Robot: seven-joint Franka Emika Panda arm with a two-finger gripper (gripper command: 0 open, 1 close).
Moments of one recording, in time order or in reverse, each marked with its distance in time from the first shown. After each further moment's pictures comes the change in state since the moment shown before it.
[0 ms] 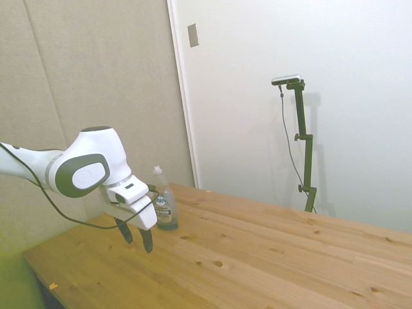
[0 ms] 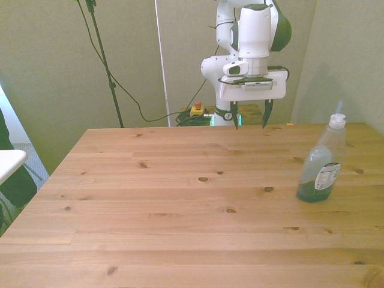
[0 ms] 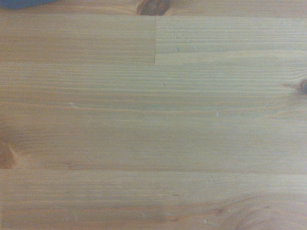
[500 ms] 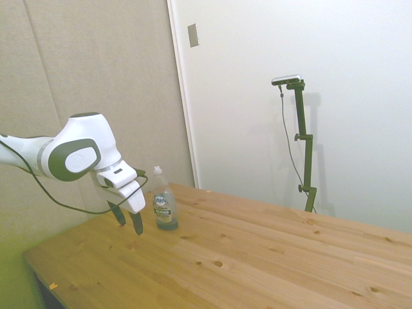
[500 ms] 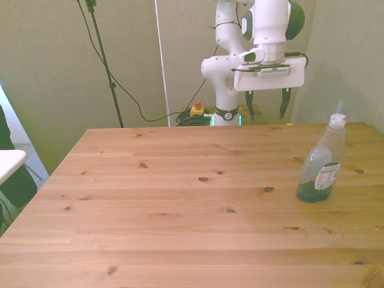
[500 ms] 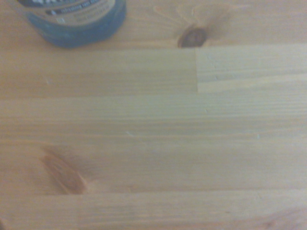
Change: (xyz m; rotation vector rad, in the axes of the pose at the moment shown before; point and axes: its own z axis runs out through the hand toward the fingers) arm -0.024 -0.044 -0.043 0.069 0.019 0.064
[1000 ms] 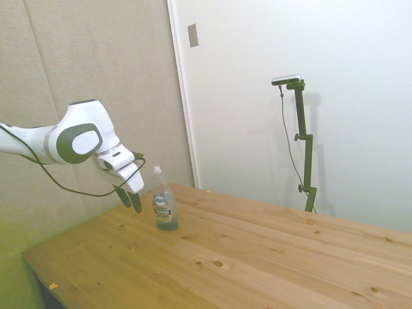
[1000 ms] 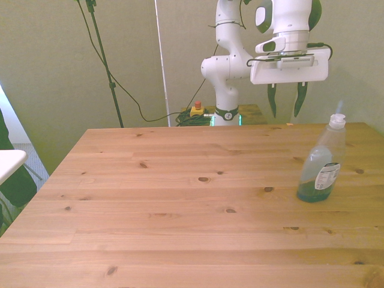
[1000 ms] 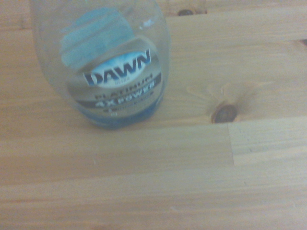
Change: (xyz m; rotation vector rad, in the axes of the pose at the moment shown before) arm 0.007 -0.069 -0.010 0.025 0.060 0.039
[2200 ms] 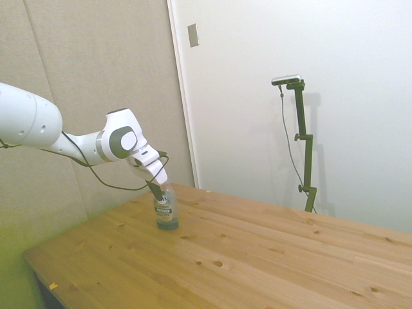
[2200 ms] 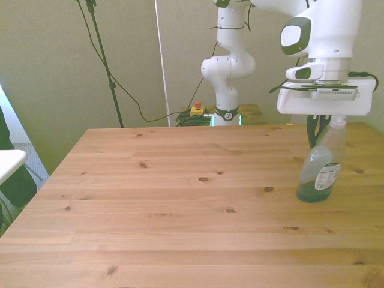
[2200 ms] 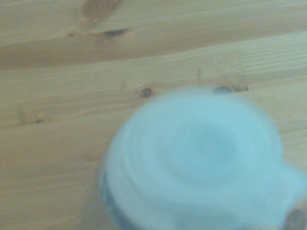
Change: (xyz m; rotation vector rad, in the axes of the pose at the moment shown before) arm 0.026 -0.121 0.070 0.000 0.059 0.086
